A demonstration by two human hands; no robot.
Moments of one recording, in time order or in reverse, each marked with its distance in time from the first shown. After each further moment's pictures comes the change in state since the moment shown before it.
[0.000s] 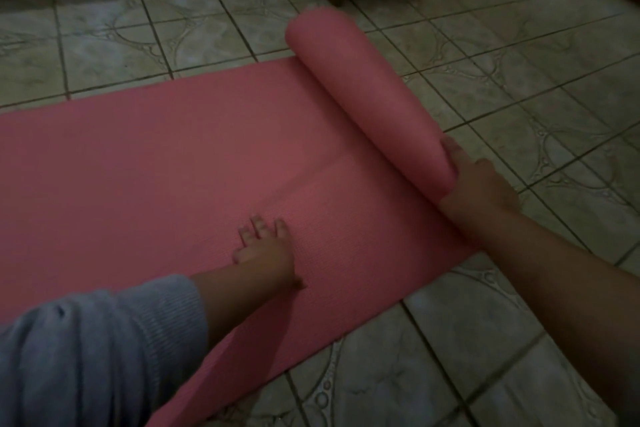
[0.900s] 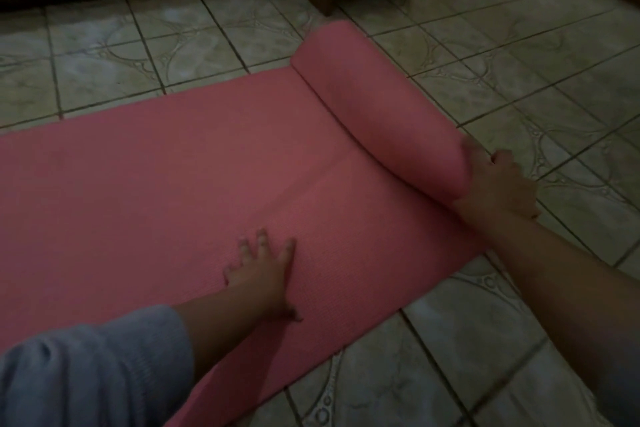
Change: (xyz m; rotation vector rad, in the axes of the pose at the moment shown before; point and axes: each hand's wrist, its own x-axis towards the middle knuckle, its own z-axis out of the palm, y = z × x) left_hand -0.009 -0.011 0.008 0.084 0.019 0.137; right_hand 0.019 0.023 0.002 -0.082 0.118 0.081
